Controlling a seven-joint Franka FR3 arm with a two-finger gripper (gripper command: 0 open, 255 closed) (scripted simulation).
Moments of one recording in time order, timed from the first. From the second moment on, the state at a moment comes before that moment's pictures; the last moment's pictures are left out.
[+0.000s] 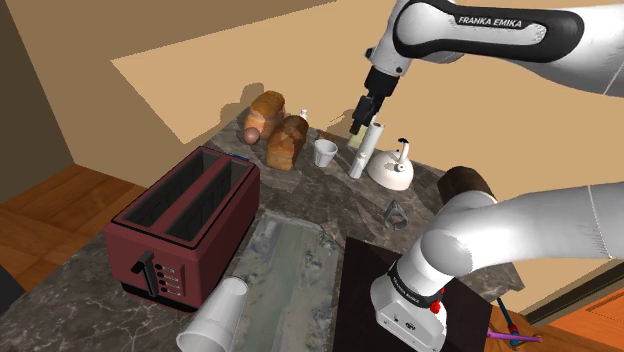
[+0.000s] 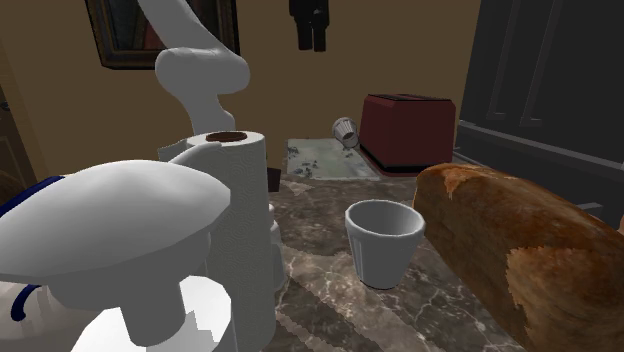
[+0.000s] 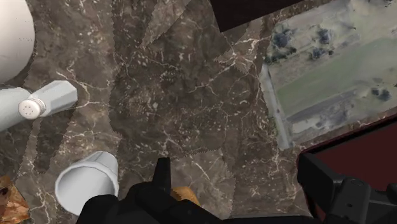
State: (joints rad) arm -0.08 -0.69 -0.15 -2.46 -0.03 1.79 -0.36
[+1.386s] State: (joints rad) arm -0.16 -0.12 -0.52 -2.15 -0.05 2.11 -0.86
